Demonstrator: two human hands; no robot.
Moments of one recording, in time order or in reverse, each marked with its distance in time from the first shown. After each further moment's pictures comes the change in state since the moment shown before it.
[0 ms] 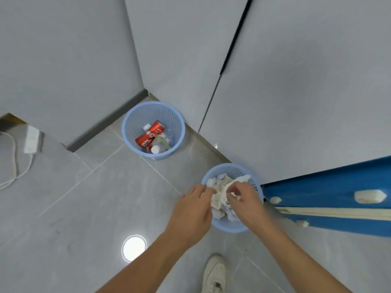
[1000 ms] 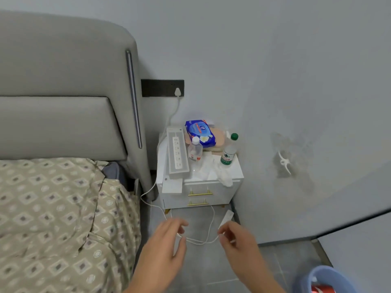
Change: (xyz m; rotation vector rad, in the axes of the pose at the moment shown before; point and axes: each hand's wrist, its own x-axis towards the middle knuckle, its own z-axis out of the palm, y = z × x) left_hand -0.482 -0.271 -0.597 -0.076 0.835 -0.607; right_hand -0.241 -0.742 0.267 -0.033 -0.388 -0.796
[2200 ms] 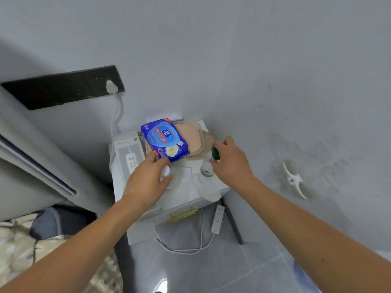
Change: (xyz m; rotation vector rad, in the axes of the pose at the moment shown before) left_hand 0.388 -0.046 0.036 0.294 -0.202 0.106; right_hand 0.360 -0.004 -0.079 -0.465 0.211 0.003
